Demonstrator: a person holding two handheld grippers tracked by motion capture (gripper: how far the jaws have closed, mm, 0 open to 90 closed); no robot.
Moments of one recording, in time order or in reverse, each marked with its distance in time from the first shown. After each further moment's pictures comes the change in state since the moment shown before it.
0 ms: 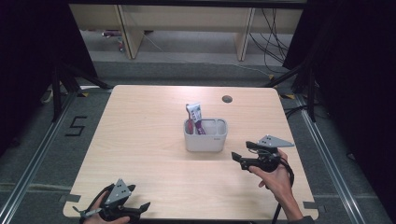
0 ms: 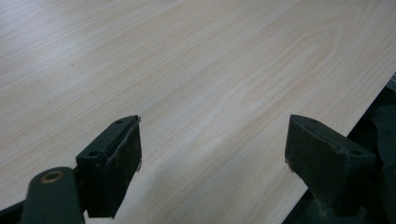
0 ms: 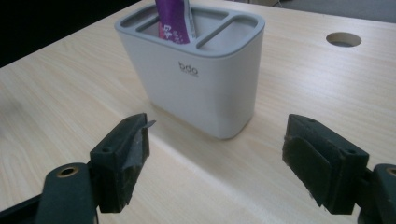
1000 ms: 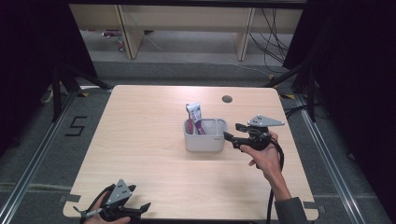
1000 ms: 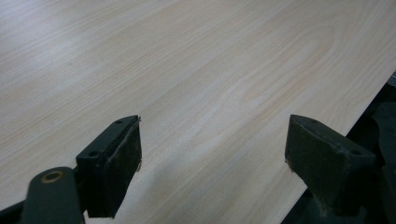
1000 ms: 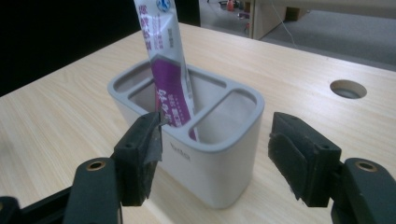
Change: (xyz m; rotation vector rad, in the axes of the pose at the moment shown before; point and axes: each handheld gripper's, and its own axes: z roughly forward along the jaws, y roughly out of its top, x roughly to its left) left arm -0.001 0.000 0.001 0.003 0.001 0.003; right arm -0.007 0.050 0.031 -0.055 0.024 -0.022
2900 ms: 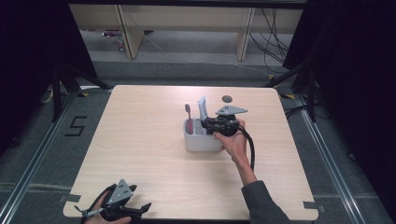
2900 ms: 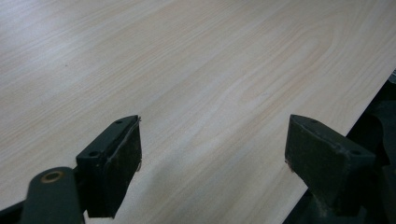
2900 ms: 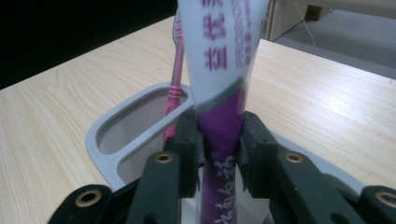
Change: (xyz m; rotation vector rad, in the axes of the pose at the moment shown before) left arm -0.001 0.001 0.003 0.004 0.003 0.010; right arm 0.018 0.022 0.095 0.026 0.032 -0.060
